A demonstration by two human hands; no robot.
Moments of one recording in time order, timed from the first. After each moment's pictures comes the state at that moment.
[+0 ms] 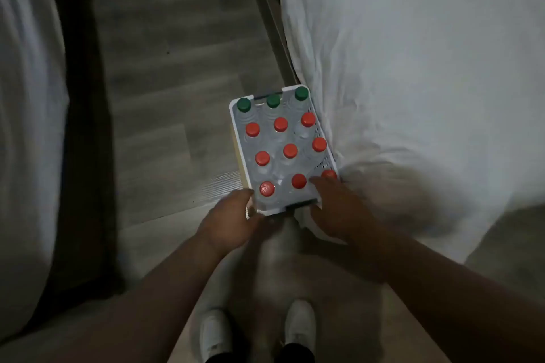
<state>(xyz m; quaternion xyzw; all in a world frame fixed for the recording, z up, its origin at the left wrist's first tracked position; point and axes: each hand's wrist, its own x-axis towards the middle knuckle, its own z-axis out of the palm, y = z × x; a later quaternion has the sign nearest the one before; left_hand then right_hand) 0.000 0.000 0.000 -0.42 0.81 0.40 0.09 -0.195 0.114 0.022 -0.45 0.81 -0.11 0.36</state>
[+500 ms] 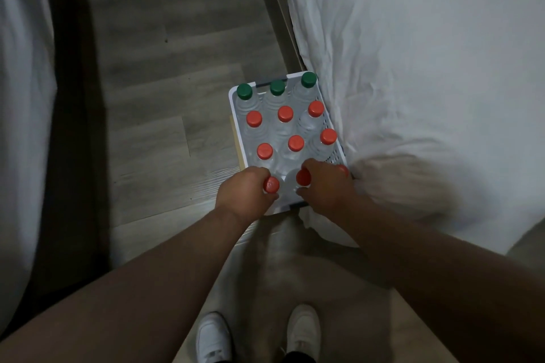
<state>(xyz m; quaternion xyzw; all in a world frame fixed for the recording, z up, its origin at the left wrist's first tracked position) -0.041 -0.019 -0.047 -0.43 0.85 0.30 0.08 -0.196 0.069 -0.035 -0.45 0.83 -0.05 0.34</state>
